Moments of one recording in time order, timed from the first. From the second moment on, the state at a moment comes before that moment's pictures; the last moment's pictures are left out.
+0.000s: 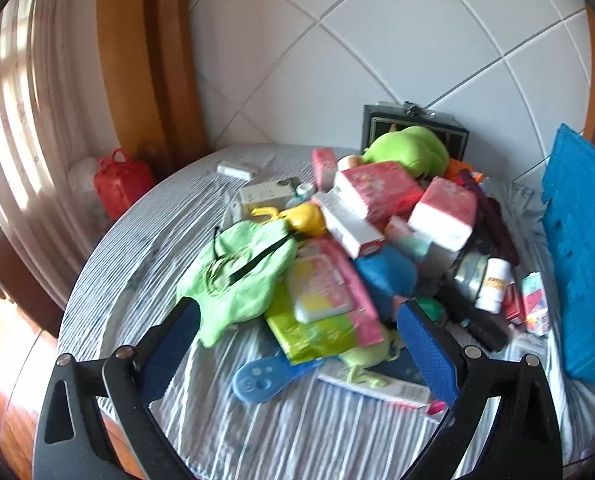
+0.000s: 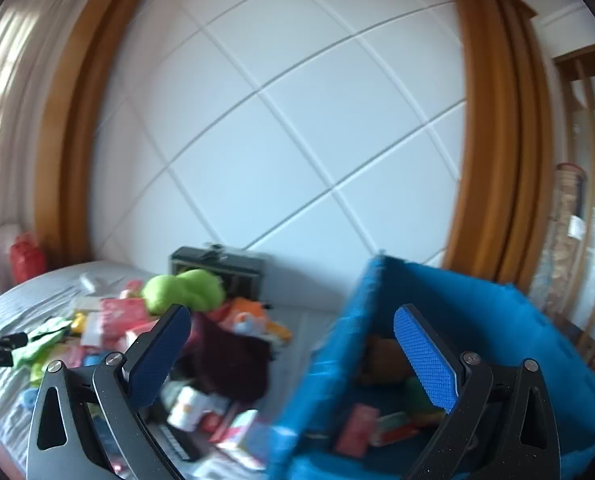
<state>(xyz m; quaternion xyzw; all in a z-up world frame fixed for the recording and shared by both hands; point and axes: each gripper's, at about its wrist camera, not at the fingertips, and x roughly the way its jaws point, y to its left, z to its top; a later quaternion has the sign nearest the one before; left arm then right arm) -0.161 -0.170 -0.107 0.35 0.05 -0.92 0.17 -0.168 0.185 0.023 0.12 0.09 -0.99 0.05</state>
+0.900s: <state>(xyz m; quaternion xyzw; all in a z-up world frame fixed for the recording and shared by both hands) -0.250 -0.320 -0.239 0.43 0.06 -0.89 0.12 -0.267 -0.053 -0.149 0.41 0.07 -0.89 0.19</state>
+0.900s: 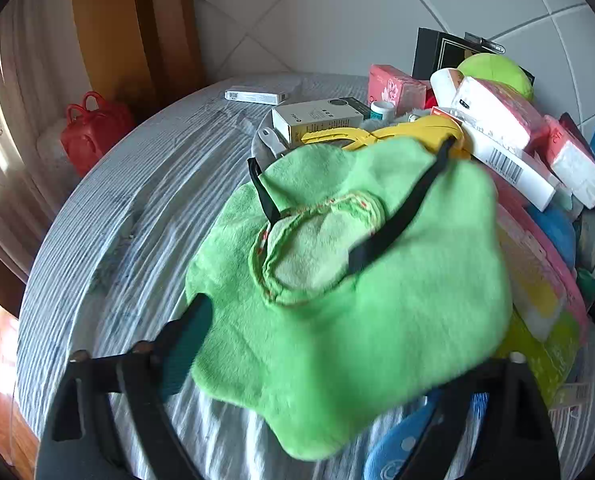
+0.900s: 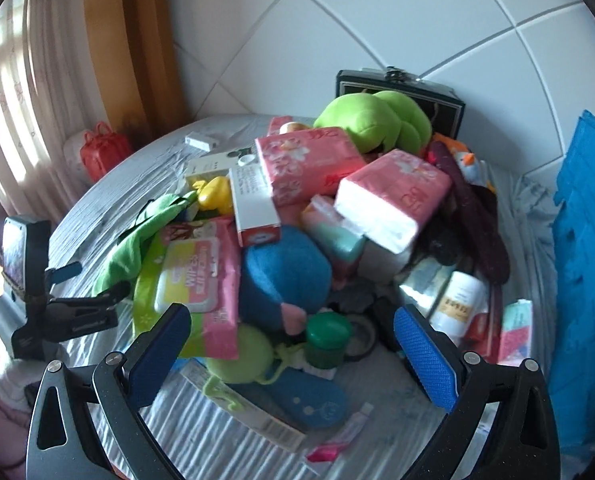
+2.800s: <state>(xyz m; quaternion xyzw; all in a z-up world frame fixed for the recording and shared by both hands) -0.173 -0.308 -0.180 0.41 0.12 -0.90 0.08 -0.280 -0.070 -0.156 0.44 0.05 -0.87 0.21</state>
